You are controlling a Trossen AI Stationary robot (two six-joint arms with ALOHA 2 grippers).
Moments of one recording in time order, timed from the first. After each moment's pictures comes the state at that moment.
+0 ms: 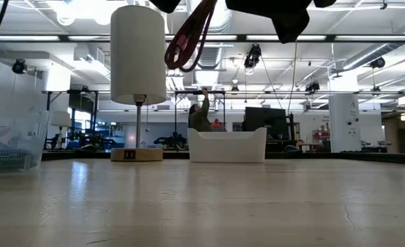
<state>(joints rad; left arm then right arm) -0.44 1.56 1.02 0.28 -0.29 0.02 0.56 1.64 0.86 0.46 0.51 0.23</state>
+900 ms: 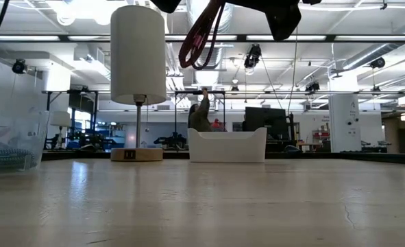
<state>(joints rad) -0.44 1.57 1.01 0.37 -0.34 0.03 0.53 1.64 0.86 0.51 0.52 0.23</state>
